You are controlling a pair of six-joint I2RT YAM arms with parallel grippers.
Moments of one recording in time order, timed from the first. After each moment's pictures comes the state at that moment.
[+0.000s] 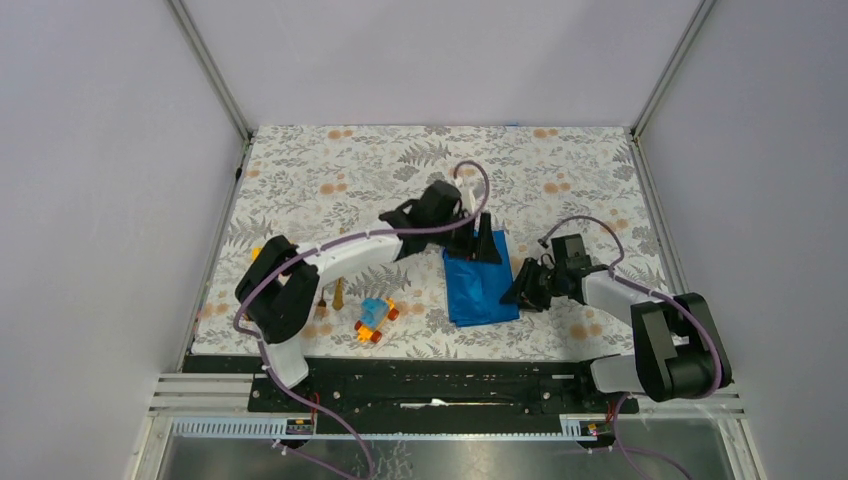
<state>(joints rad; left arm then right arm) -0.76 1.81 1.32 -0.12 0.49 -0.66 0.18 1.35 0.48 -0.24 -0.53 0.61</state>
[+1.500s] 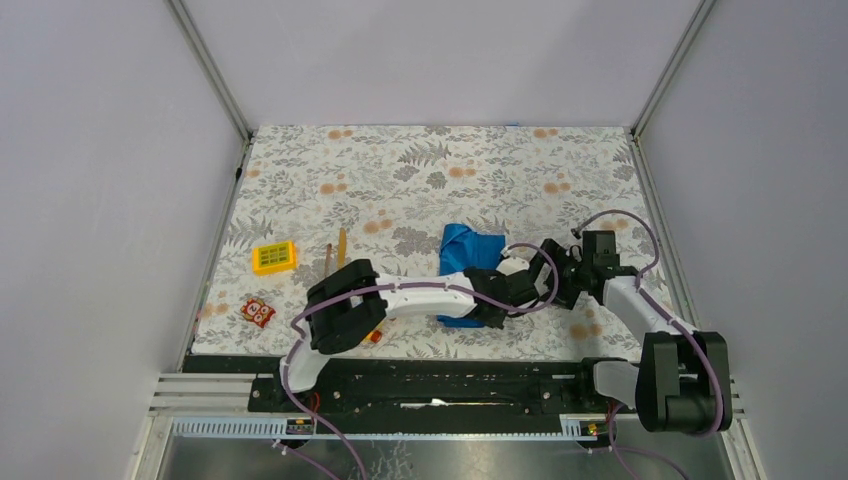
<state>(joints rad) -1.24 2.10 1.55 -0.63 -0.30 -0.69 0.01 1.17 0.51 -0.38 -0.43 0.58</state>
